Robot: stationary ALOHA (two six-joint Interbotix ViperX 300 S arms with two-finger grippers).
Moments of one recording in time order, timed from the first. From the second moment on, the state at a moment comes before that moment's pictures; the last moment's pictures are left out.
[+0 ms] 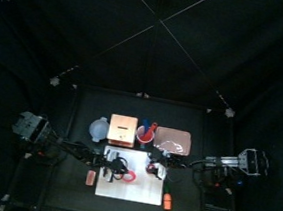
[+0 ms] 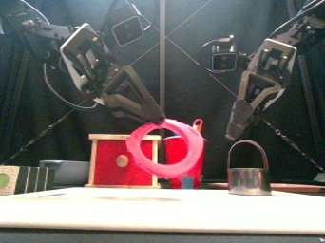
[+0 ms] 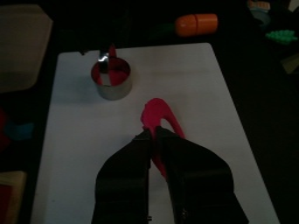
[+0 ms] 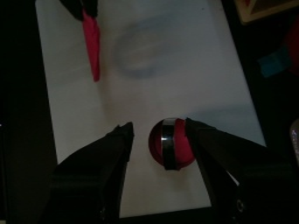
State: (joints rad) left arm -0.22 -0.01 0.82 -0.45 -0.37 0.36; right arm 0.01 -0.25 0.87 0.29 0.19 0.03
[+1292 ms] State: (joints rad) left arm 0.34 -0.83 1.42 -0.63 -0.36 0.36; right arm 0.00 -0.25 0.87 0.29 0.19 0.03
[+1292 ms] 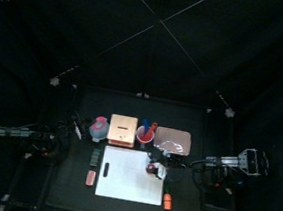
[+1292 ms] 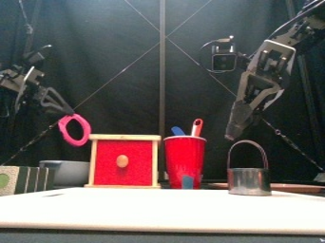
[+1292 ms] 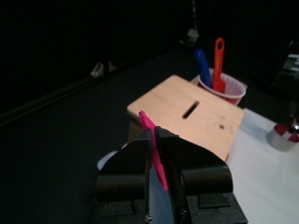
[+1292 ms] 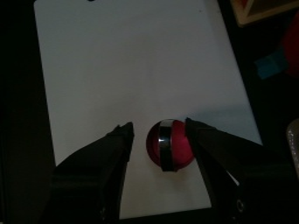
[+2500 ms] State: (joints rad) left arm 0.34 -0.67 1.36 -0.72 -0.35 0.35; right arm -0.01 -0.20 0.86 0.28 0.16 0.02
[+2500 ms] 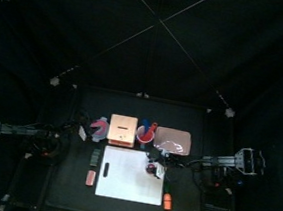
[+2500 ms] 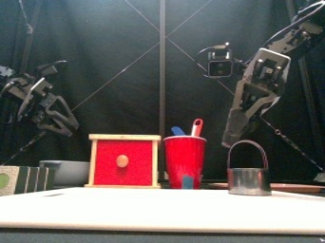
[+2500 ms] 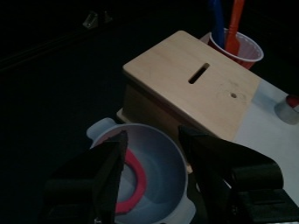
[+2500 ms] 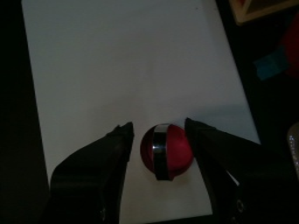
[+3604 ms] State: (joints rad) left arm -0.19 -0.59 1.33 -0.53 -0.71 0.35; right arm 0.00 -0.15 0.92 -0.05 -0.62 0.01
